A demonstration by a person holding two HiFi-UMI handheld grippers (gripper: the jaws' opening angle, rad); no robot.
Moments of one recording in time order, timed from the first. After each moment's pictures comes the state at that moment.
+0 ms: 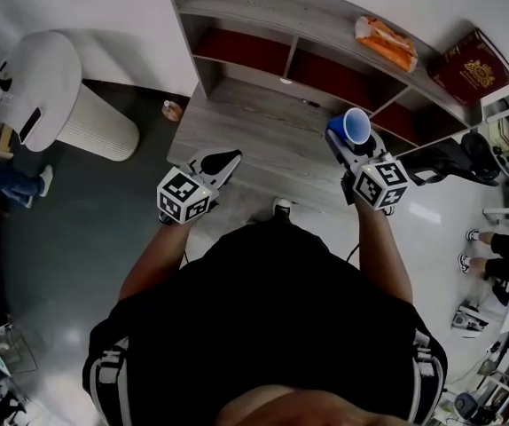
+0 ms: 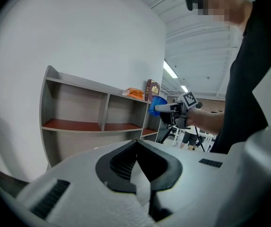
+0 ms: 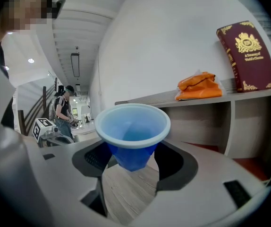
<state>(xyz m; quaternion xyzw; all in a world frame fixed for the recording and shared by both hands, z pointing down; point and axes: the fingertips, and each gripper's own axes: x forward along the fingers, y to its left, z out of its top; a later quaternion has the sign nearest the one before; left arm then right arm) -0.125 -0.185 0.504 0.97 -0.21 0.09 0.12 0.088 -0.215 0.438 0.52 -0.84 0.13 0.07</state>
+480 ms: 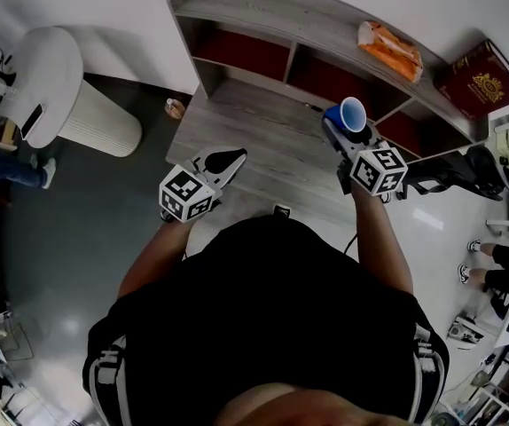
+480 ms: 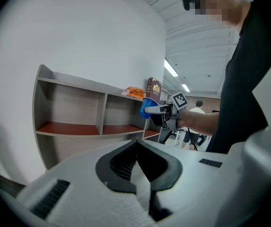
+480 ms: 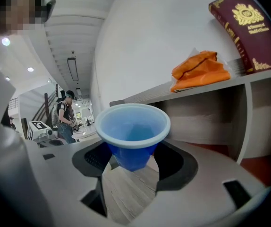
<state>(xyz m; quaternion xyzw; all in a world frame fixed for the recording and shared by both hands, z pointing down) -0.094 -0.204 0.500 0.96 -0.22 0.10 0.12 0.105 -0.272 0.456 0.50 -0.85 0.16 0.05</state>
